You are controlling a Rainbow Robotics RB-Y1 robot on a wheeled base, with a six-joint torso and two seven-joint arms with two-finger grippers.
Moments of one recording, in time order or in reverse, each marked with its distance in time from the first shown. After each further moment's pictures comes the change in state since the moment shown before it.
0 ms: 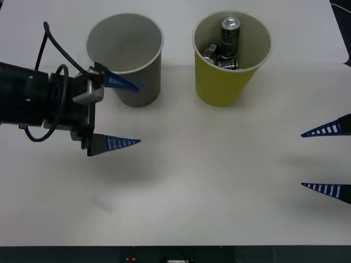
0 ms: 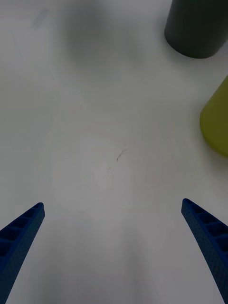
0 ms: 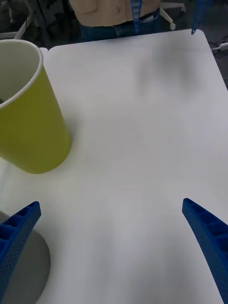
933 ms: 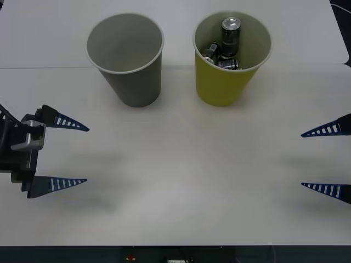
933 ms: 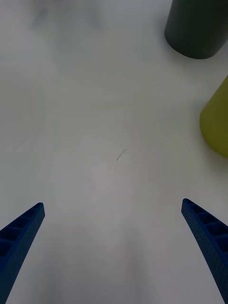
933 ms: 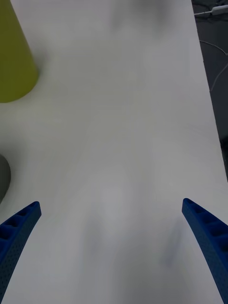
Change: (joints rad) right arm 0.000 0.000 0.000 0.000 0.000 0.000 0.000; left arm 0.347 0.241 0.139 -0.010 0.181 0.052 -0.180
